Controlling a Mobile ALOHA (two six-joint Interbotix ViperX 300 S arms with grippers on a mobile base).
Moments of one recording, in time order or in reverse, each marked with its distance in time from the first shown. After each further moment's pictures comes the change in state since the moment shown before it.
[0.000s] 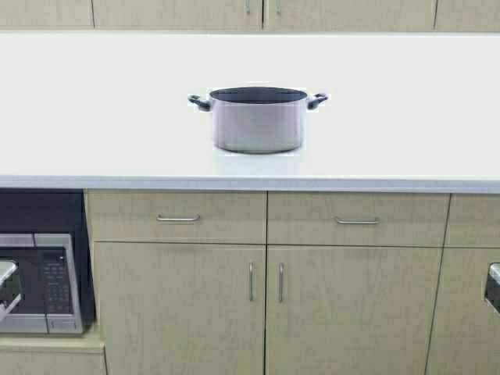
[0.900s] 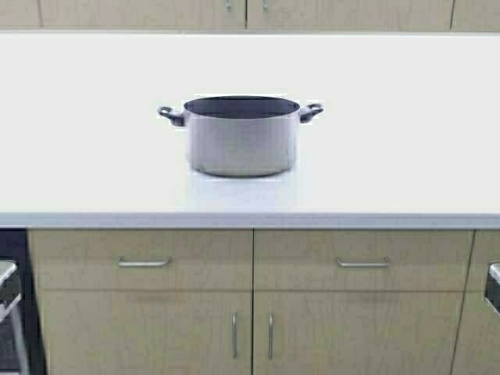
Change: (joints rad) left arm -0.011 -0.038 0.044 0.041 0.009 -0.014; right arm 0.005 0.067 0.011 0.000 0.025 0.020
